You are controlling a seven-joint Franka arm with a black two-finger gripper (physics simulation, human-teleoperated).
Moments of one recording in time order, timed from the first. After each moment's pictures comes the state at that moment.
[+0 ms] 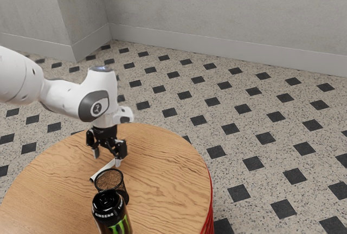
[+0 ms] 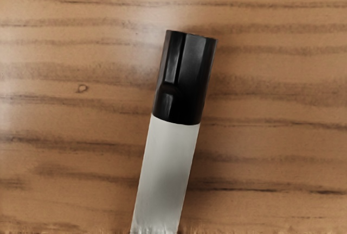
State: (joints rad) arm -0.04 0.26 0.10 -2.15 0.04 2.22 0.01
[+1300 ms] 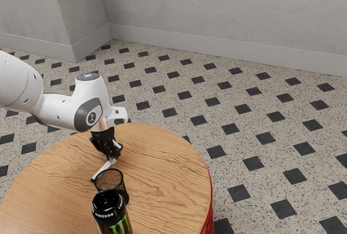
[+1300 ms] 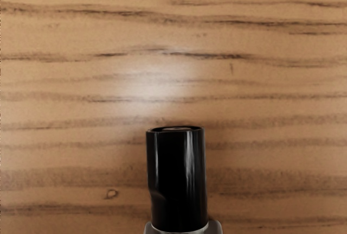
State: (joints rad) arm -0.02 0.29 0.12 -2.21 -0.04 2.47 0.16
